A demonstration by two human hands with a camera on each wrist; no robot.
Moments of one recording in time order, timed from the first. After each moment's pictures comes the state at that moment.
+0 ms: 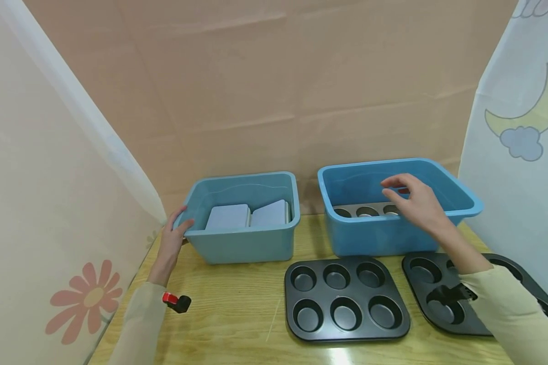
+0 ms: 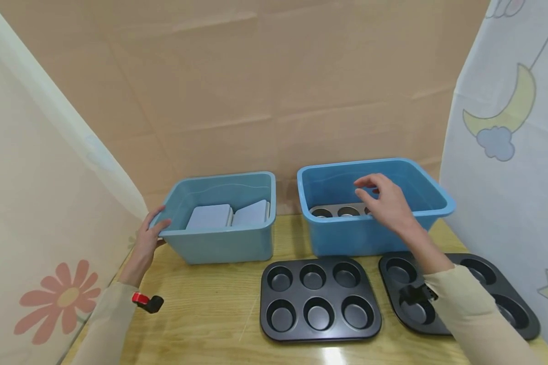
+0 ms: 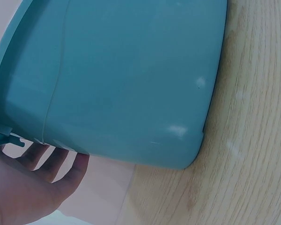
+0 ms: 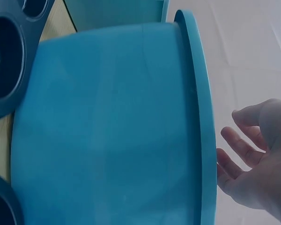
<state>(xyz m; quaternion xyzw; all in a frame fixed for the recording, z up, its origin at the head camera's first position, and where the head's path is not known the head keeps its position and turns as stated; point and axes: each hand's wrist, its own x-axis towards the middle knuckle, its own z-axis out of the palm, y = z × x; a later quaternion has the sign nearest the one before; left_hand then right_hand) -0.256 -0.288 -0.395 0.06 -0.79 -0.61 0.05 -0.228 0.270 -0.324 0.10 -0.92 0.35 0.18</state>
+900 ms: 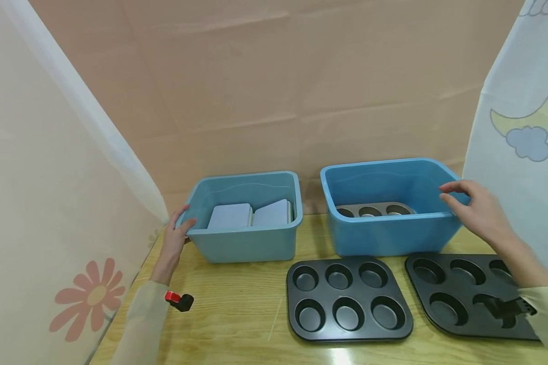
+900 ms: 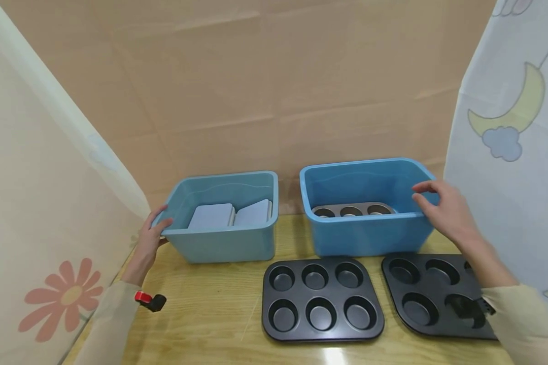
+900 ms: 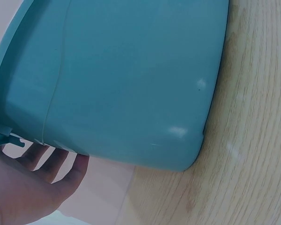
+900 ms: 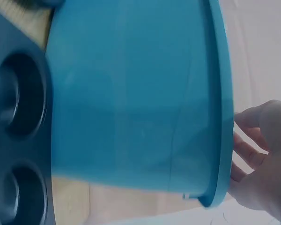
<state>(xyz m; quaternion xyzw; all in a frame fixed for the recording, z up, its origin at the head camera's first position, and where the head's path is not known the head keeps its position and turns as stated) -0.238 -0.274 -0.372 0.05 -0.78 -0.62 0.04 -0.212 0.366 -0.343 0.05 -0.93 0.31 0.21</state>
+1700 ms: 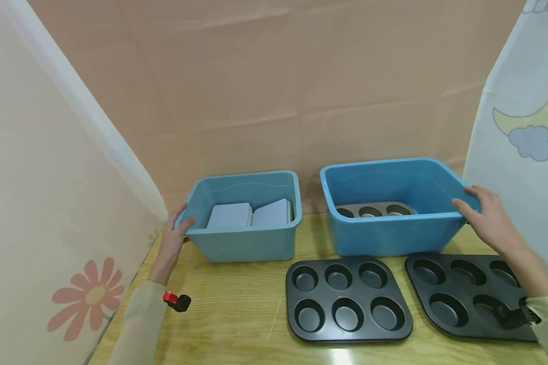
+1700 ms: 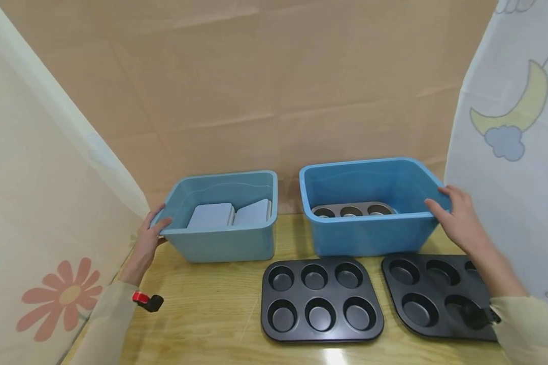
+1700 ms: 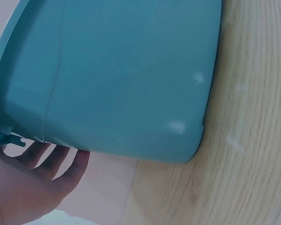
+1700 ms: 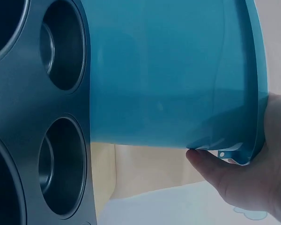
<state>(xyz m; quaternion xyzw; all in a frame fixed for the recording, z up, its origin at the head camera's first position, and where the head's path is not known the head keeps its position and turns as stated) -0.257 -0.288 -0.397 0.05 -0.79 -0.61 0.05 -0.218 0.405 -0.371 0.02 -0.93 0.35 0.13</state>
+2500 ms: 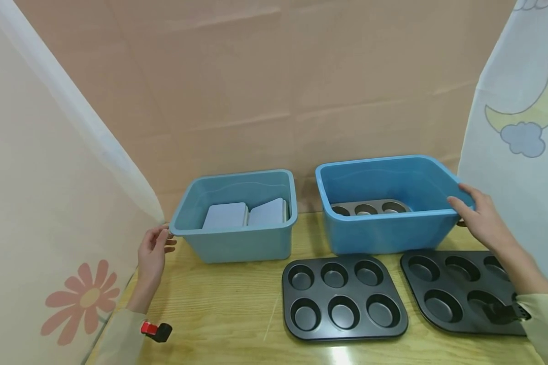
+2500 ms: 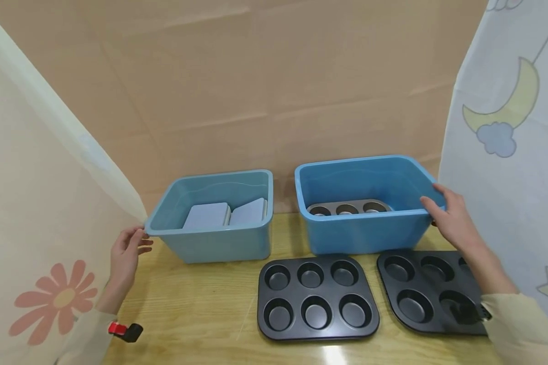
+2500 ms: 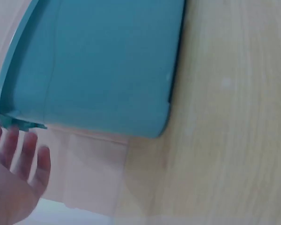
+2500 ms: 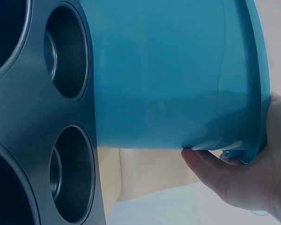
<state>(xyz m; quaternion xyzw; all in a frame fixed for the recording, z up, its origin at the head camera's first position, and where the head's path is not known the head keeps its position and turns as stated) -0.212 -0.301 -0.407 0.07 -0.74 -0.63 0.22 -0.218 0.404 -0.373 0.02 -0.91 0.40 0.11</state>
